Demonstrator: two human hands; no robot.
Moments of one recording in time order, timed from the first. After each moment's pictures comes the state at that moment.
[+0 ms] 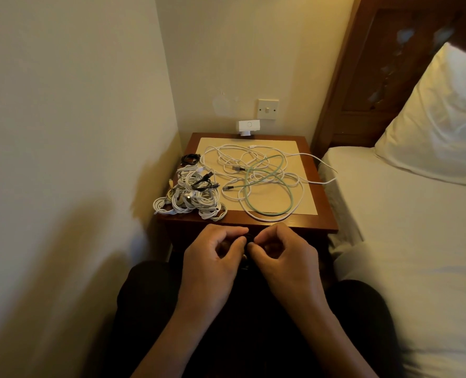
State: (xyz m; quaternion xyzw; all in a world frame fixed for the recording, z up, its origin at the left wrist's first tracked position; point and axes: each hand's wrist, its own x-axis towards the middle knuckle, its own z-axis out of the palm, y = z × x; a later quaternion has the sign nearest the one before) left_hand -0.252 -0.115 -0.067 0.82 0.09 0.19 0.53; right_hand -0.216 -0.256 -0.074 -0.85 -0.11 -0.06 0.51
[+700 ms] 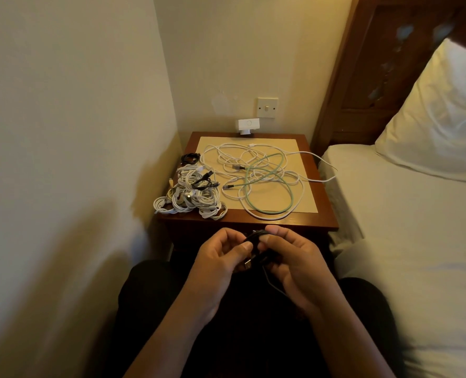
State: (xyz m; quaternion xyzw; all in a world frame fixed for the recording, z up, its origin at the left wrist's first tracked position) left_hand -0.247 -0.112 -0.075 0.65 0.14 -0.03 0.75; right_hand -0.202 -0.268 -0.078 -0.53 0.05 0.21 0.82
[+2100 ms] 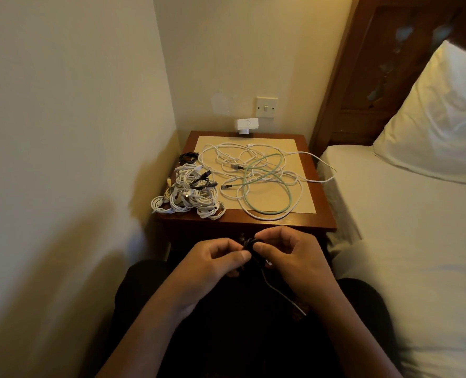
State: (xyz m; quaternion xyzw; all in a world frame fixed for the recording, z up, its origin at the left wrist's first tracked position) left_hand -0.246 -0.088 -0.067 0.71 0.08 -0.15 0.69; right_hand -0.196 -0.277 -0.077 -0.80 -0.09 0.10 0.59
